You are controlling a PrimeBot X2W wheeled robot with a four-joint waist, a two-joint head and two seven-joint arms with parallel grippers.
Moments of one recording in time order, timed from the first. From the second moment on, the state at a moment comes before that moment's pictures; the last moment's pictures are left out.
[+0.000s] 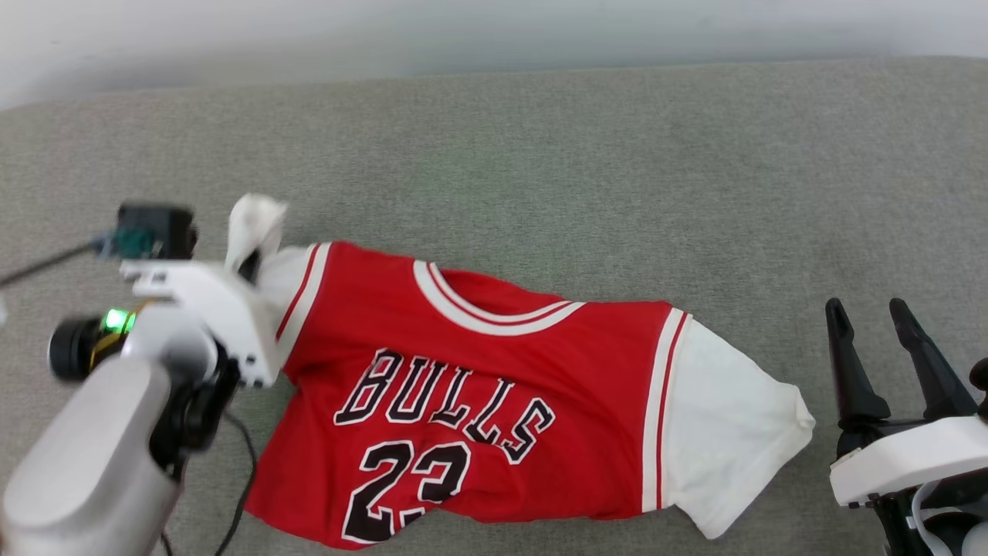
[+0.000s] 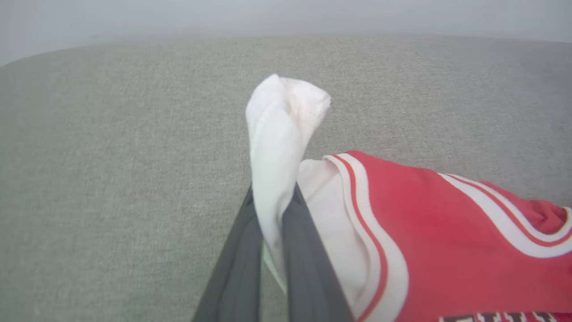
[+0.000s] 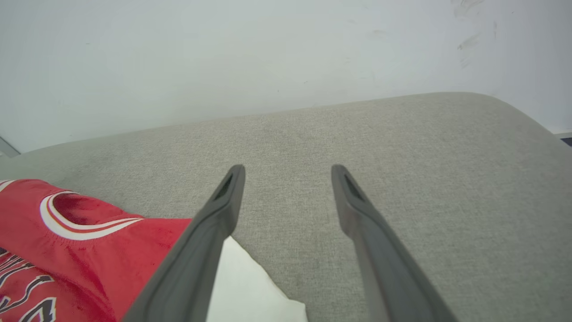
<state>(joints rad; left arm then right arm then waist) -0.57 0.58 -0.53 0.26 -0.78 0.22 0.31 -0.02 -0.05 -0.12 -0.18 0.23 0.13 0.11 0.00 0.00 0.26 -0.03</state>
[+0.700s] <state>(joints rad) -0.25 0.51 -0.45 0.20 -0.80 0.29 -0.04 0.02 -0.06 -0.12 -0.17 0.22 0.13 0.13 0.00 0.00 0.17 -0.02</state>
